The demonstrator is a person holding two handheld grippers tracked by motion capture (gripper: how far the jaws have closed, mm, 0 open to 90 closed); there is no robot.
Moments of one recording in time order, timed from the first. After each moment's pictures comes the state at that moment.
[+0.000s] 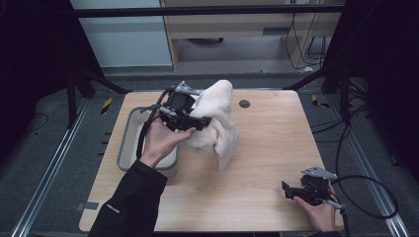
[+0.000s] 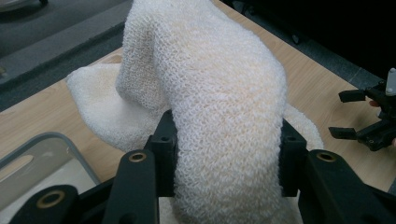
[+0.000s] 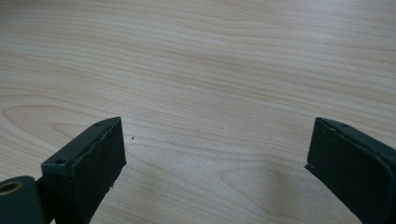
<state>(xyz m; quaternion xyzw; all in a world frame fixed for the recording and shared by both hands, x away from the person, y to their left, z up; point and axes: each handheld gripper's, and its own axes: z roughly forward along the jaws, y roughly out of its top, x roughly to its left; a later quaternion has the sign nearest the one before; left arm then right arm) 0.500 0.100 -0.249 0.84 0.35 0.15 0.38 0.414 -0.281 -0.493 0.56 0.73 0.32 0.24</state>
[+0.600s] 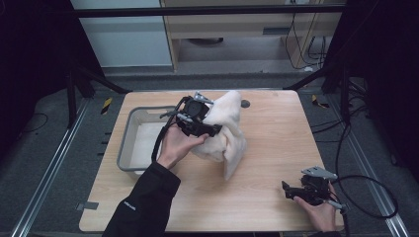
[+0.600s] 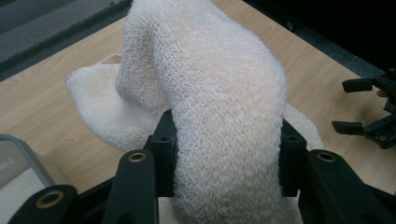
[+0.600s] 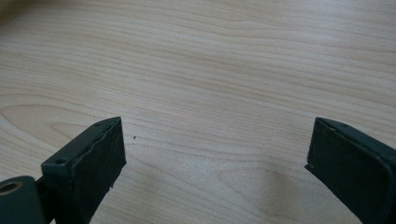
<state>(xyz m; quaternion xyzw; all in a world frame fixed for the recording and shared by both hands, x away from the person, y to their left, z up) 0.514 0.073 -0.288 0.85 0.35 0.13 0.37 0.414 -0.281 -0.493 0.56 0.73 0.32 0.24</state>
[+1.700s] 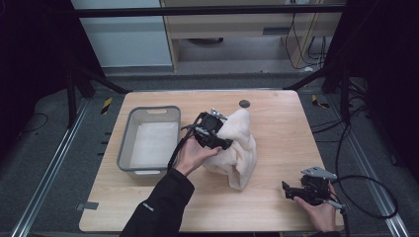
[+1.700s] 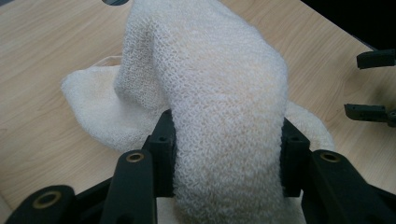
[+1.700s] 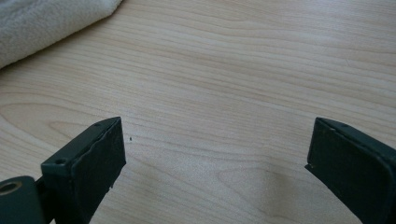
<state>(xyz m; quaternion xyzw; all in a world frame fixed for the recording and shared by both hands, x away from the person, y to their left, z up) 0.526 0.041 -0.352 0.87 0.35 0.09 0.34 0.414 -0.281 -0.494 0.56 0.73 0.32 0.24</state>
